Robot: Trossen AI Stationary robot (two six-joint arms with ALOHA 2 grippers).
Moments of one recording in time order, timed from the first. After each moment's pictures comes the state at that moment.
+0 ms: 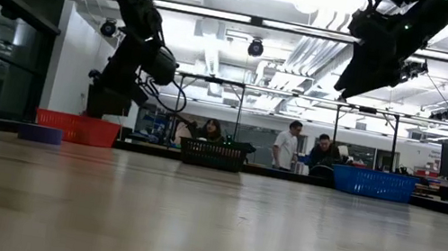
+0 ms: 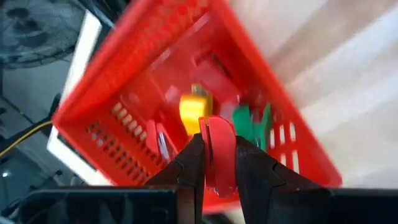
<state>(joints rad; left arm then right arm) 0.85 1.88 1.35 -1.14 -0.41 0.08 -0.32 1.07 0.84 -0.56 0.20 0.21</state>
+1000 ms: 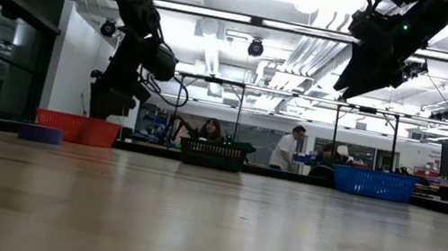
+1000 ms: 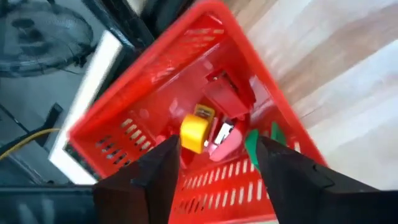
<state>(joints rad) 0.87 1.86 1.35 -1.08 -0.39 0.10 -0.32 1.07 0.84 -0.56 0.23 0.25</state>
